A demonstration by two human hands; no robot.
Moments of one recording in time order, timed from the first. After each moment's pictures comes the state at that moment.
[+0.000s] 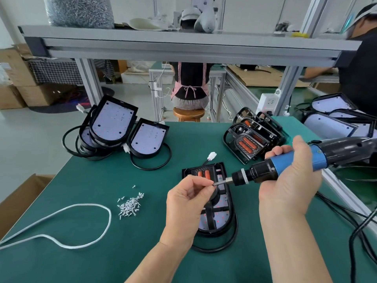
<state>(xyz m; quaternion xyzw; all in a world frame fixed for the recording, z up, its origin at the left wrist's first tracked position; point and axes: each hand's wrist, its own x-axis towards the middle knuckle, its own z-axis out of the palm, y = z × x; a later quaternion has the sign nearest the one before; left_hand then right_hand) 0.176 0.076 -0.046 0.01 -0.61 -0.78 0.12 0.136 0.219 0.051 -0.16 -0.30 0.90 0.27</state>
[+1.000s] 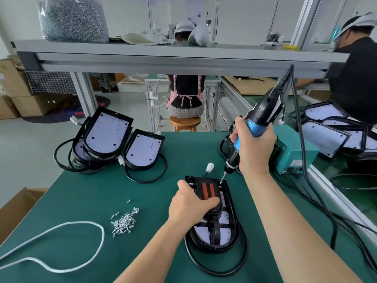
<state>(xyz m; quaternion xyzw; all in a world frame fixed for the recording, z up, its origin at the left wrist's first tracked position) 0.106 0.076 -0.067 0.14 -0.89 -0.42 -0.03 0.029 0.210 0.022 0.04 -0.57 0.75 0.33</state>
